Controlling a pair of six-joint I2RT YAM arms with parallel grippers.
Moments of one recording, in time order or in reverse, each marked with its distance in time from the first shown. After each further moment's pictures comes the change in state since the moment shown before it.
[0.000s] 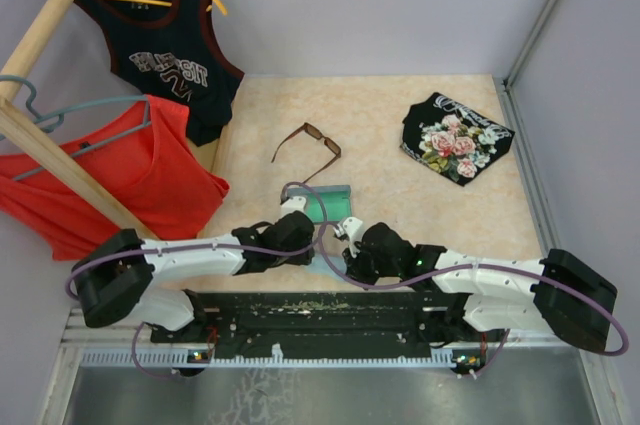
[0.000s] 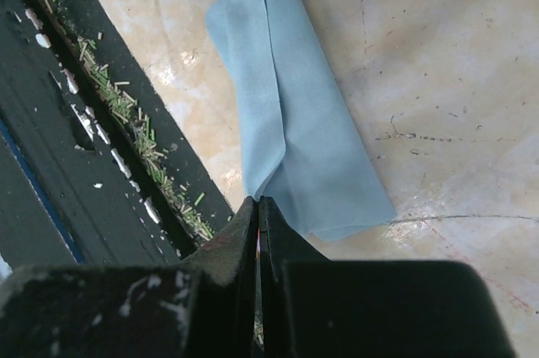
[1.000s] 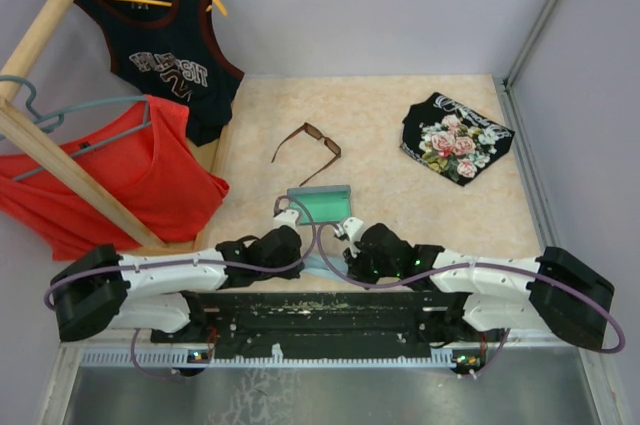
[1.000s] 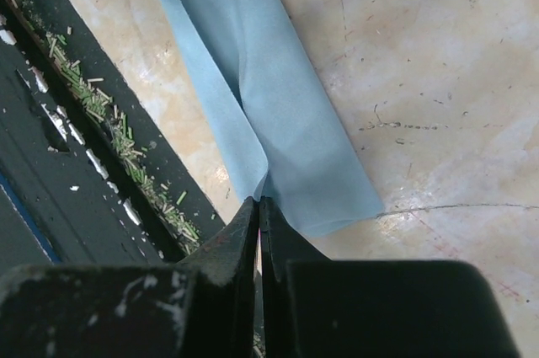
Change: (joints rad) left arm -0.050 -0.148 -0.131 0.023 0.042 0.007; right arm 0.000 0.022 0.000 -0.008 0.039 0.003
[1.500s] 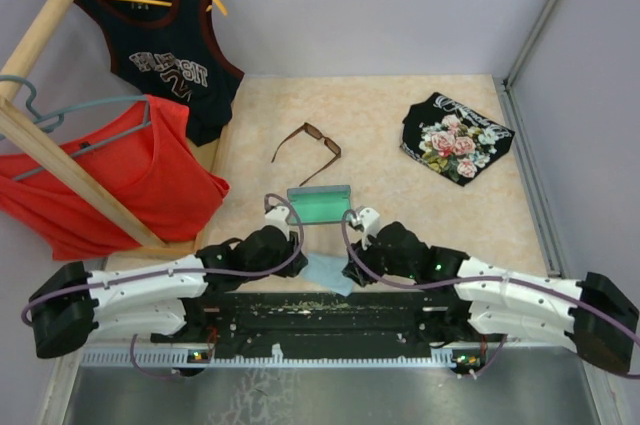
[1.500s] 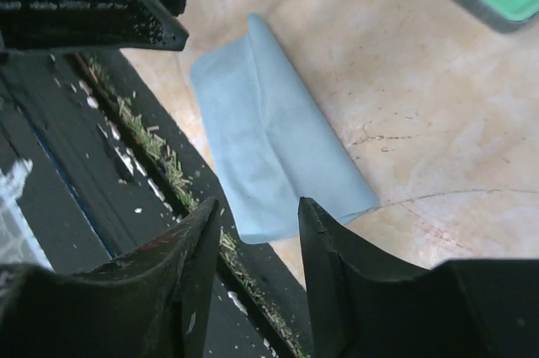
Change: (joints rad) left arm -0.003 -0.162 -0.042 0.010 0.018 0.035; right arm 0.003 -0.196 0.000 -0.066 0.032 0.090
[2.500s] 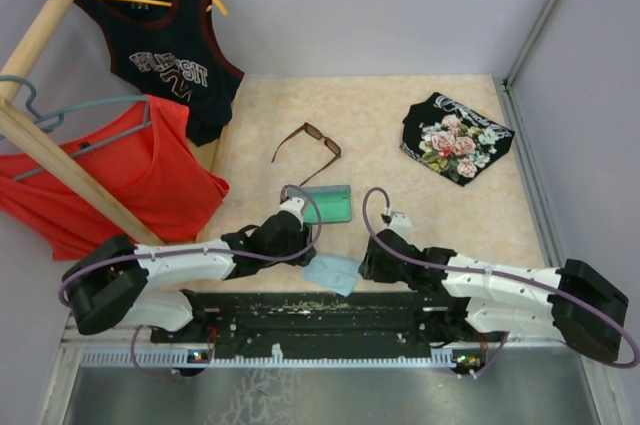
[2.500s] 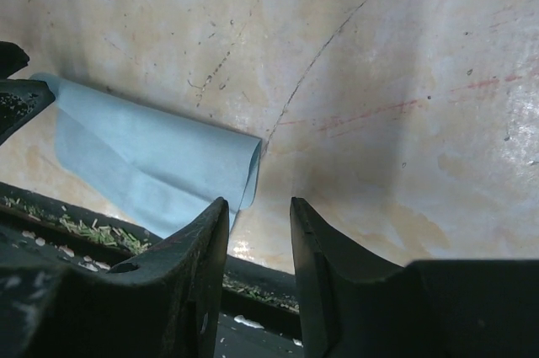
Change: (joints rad) left arm 0.108 0.238 0.057 0.160 0.037 0.135; right arm 0.001 0.061 -0.016 -0.187 0.316 0.711
